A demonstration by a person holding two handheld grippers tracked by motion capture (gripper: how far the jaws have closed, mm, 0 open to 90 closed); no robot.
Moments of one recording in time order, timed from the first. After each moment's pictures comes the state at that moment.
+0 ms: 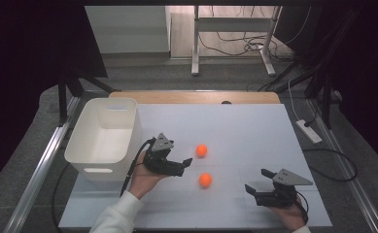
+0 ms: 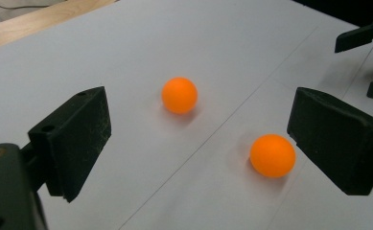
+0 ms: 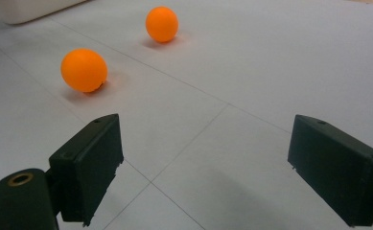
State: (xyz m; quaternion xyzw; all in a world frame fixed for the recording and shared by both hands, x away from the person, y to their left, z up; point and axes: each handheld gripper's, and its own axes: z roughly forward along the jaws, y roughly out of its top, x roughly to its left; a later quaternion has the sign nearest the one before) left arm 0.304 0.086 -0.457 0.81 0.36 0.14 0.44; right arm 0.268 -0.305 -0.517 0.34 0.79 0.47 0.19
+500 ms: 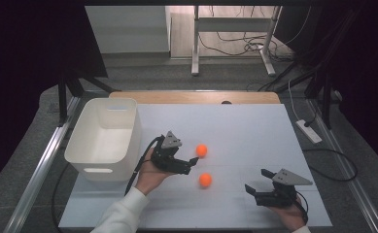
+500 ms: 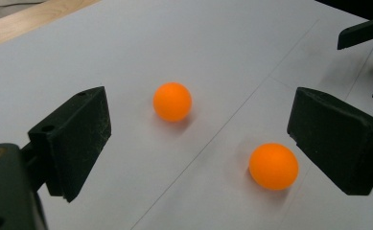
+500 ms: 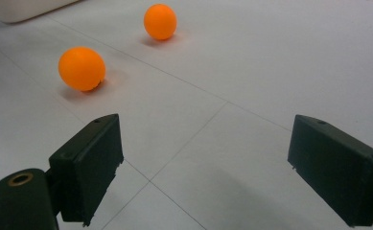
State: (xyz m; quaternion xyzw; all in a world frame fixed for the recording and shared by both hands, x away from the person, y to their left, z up) left arm 0.316 0.068 -0.456 0.82 0.35 0.14 0.44; right arm 0.268 -0.305 -0.518 0.35 0.79 0.47 0.18
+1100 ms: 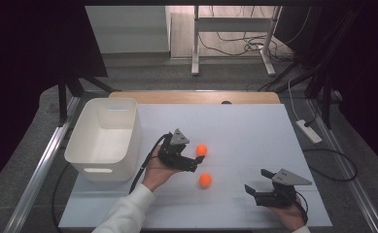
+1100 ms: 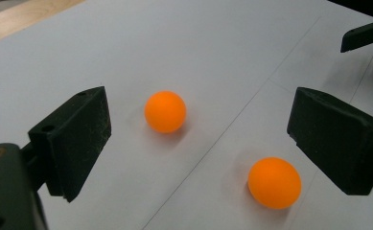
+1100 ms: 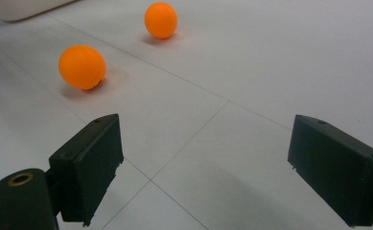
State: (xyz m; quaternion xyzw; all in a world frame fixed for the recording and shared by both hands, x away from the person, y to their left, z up) left arm 0.329 0.052 -0.460 0.83 0.34 0.13 0.42; right arm 0.268 -0.305 -0.518 0.35 0.79 0.47 0.18
